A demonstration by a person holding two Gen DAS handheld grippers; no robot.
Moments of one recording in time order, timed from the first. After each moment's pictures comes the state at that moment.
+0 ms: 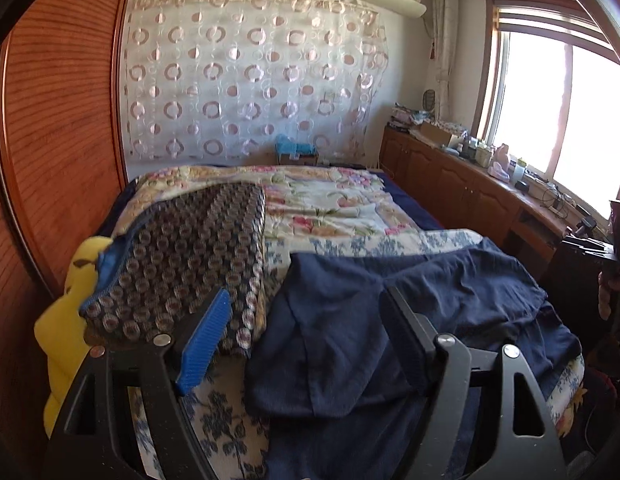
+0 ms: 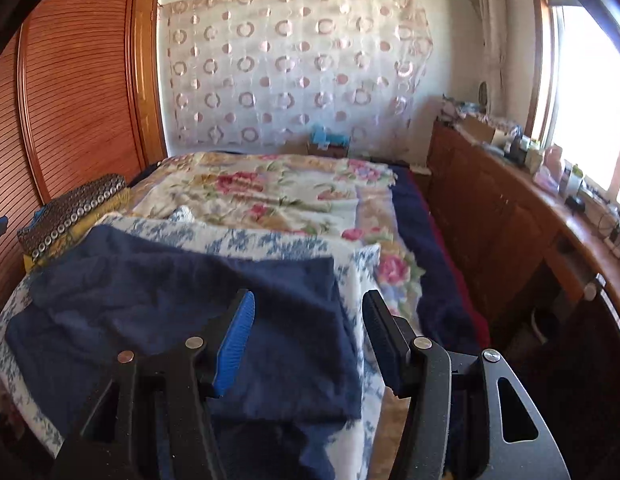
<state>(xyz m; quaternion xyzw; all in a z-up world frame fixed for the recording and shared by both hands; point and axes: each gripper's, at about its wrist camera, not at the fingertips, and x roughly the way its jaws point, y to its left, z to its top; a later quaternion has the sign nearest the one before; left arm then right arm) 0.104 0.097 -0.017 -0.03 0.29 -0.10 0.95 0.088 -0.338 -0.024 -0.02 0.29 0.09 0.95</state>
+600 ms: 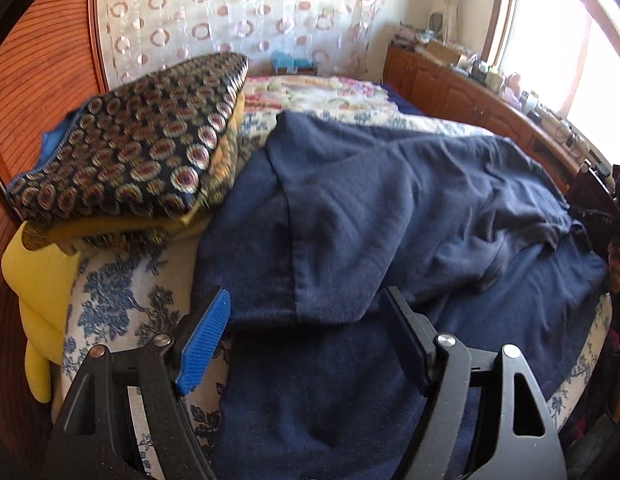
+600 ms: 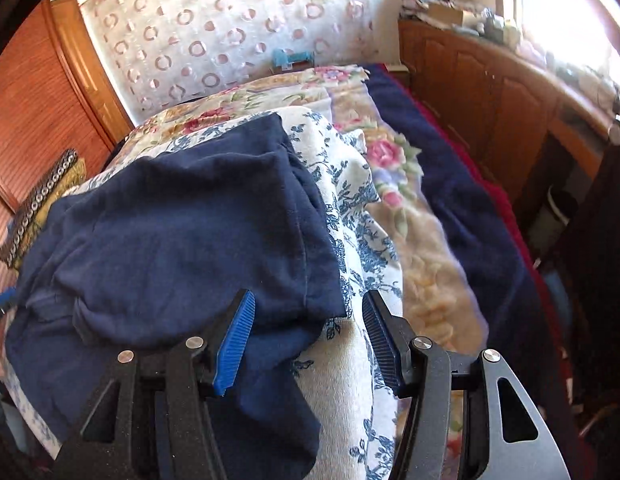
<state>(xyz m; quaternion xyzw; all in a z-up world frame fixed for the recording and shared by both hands) 0.120 0.073 -0.106 0.00 0.43 -0.10 0.90 0.108 -0.410 -0.044 0.10 0.41 0.06 0.90</state>
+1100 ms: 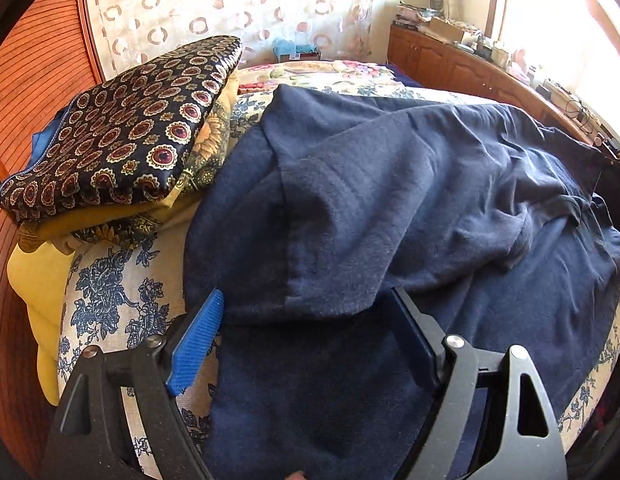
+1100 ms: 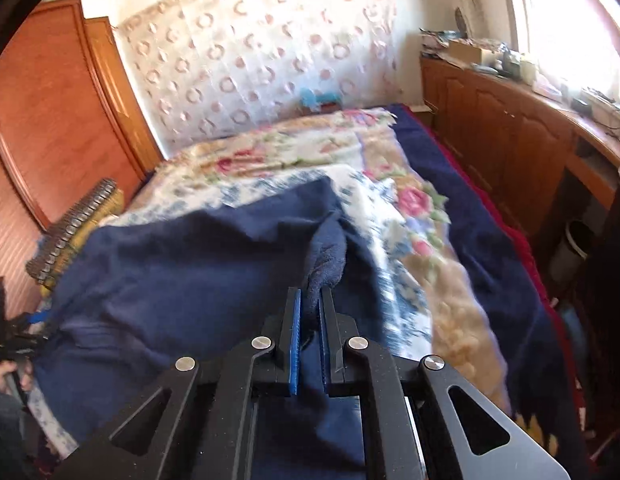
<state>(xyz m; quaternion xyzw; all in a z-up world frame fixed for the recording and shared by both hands) 0.123 0.062 -0.121 0.03 0.44 -0.09 0.89 0.070 -0.404 0.016 0.09 0.33 0.11 0.93</state>
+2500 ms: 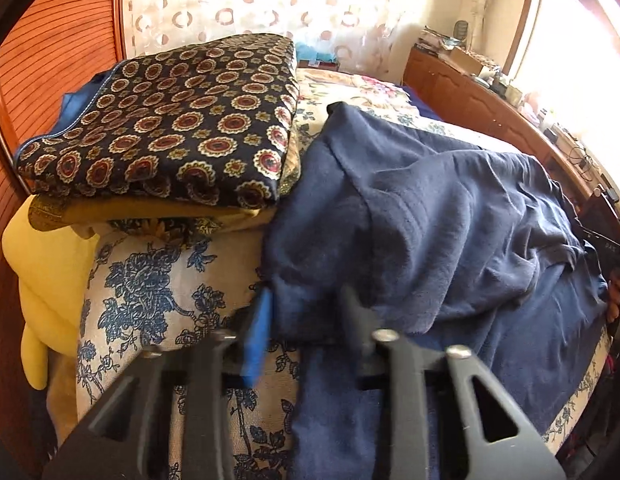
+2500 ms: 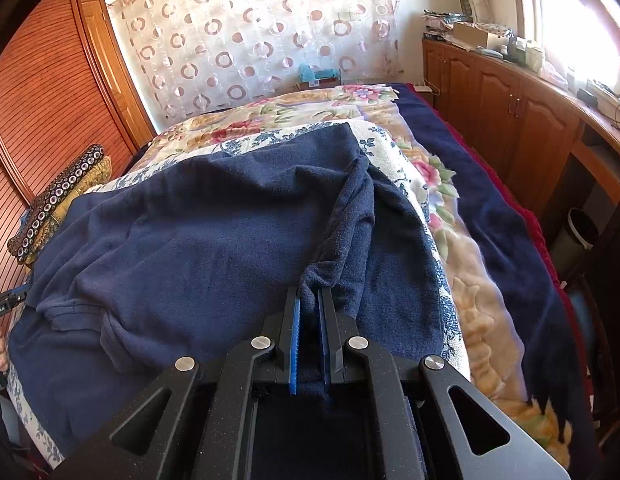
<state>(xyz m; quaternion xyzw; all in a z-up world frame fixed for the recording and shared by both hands) 0.134 0.115 -0.115 -0.04 0.44 -0.08 0.90 0.103 -0.357 -0.013 0.07 0.37 0.10 0.92</state>
